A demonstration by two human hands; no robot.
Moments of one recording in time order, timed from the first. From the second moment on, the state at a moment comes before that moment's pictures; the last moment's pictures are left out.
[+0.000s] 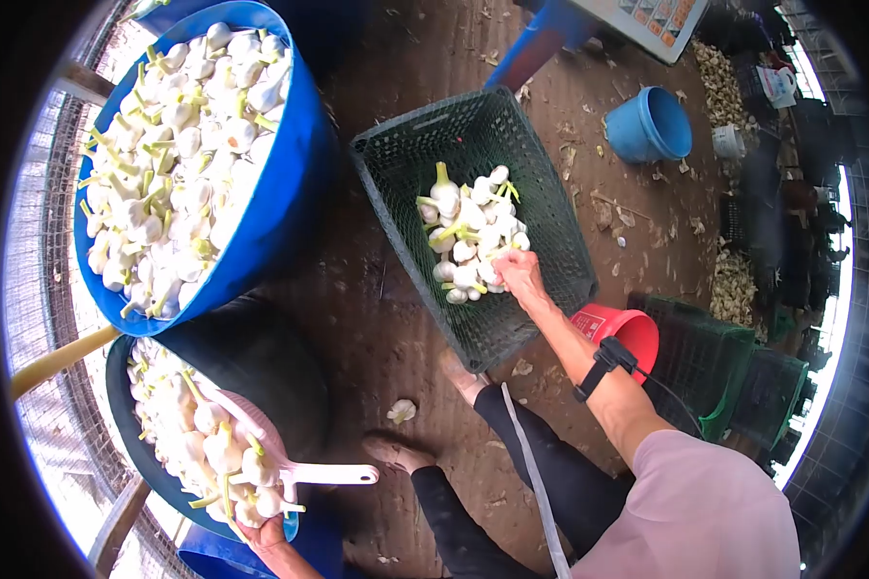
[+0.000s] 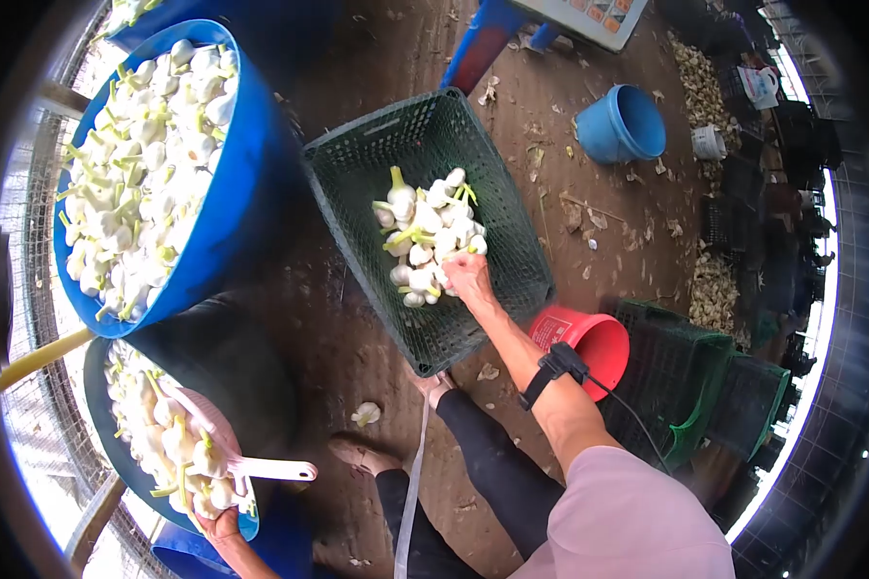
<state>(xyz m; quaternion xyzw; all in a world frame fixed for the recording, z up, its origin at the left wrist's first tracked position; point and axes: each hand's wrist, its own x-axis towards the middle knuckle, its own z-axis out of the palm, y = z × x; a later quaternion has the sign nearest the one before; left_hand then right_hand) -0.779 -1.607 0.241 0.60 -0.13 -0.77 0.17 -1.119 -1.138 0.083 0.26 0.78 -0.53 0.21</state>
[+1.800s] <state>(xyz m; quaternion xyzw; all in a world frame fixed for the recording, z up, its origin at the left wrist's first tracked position) -0.807 -1.589 0.262 0.50 -0.10 -0.85 0.16 -1.067 -1.244 0.246 -0.04 0.60 -0.64 0.49</state>
